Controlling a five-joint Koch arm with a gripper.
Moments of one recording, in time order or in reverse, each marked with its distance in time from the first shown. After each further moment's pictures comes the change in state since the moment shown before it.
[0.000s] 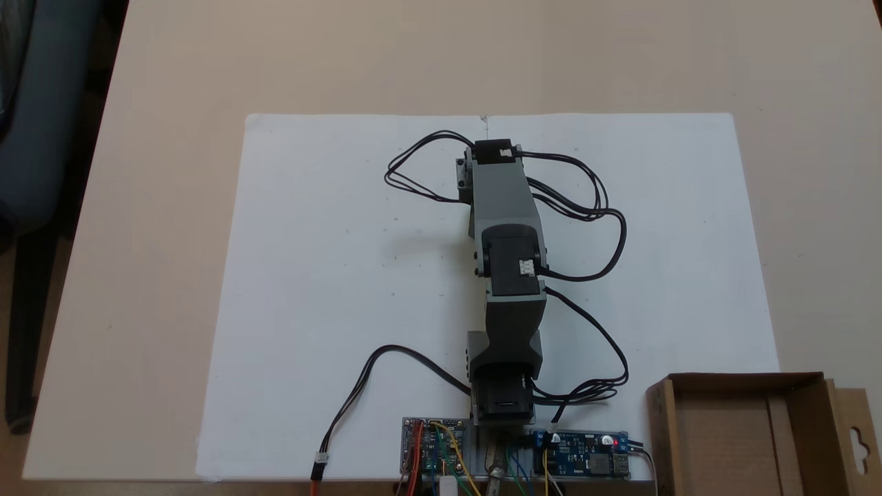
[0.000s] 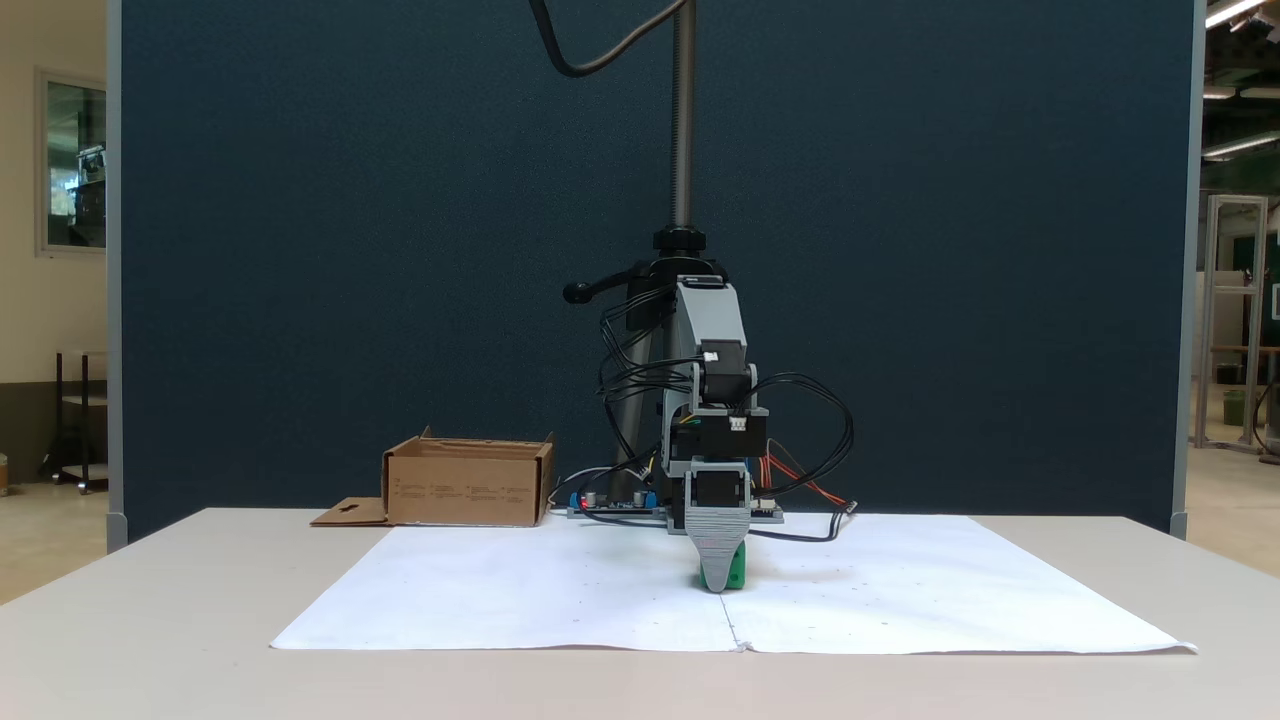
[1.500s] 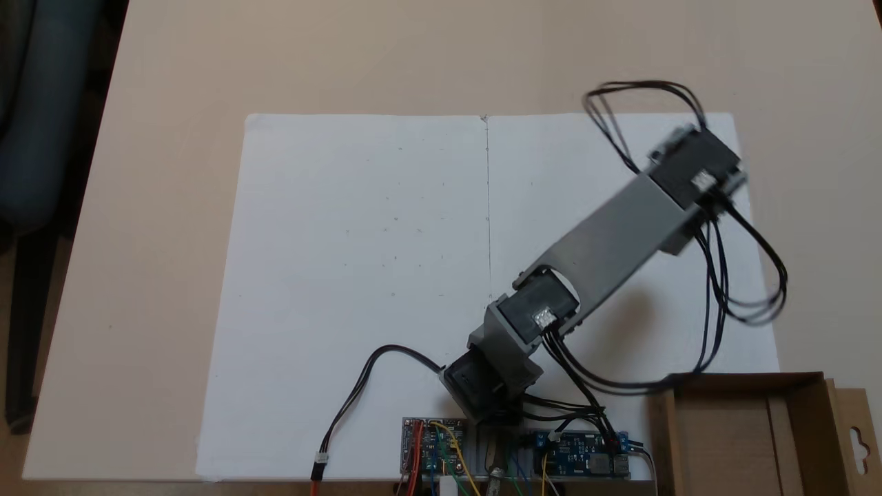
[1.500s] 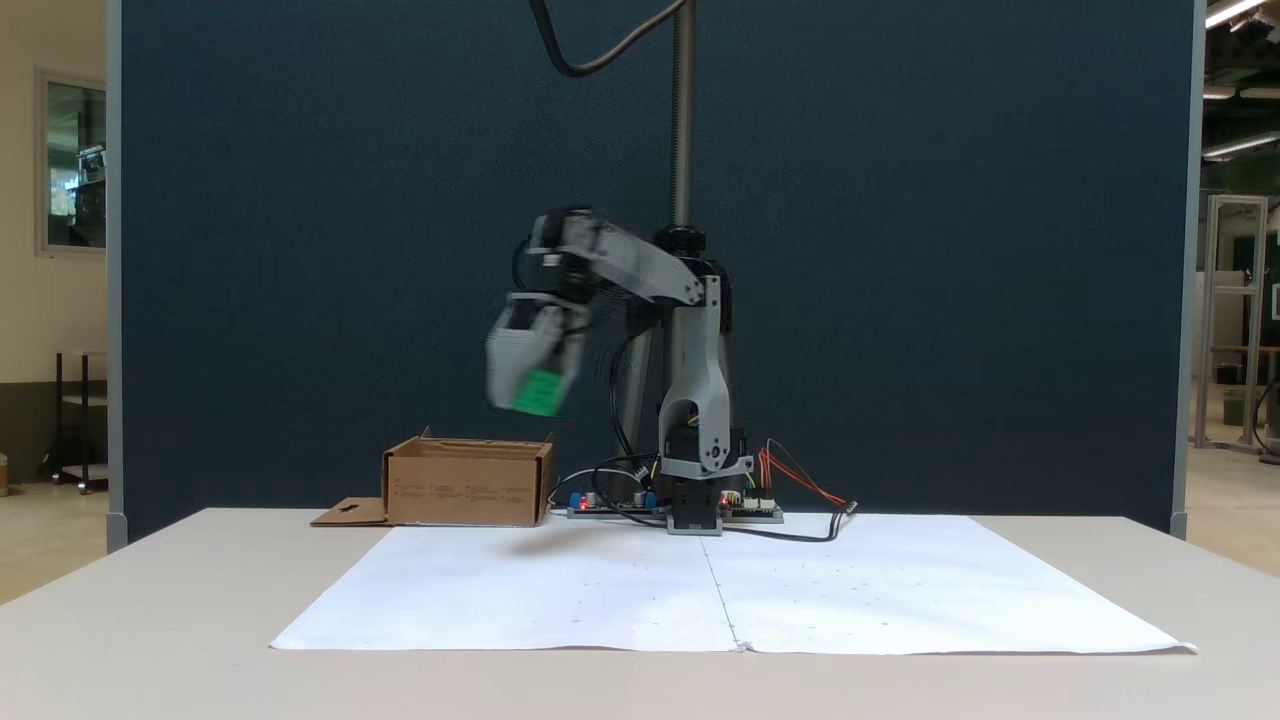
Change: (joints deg) arm 58.4 9.6 -43.9 38.1 -19.2
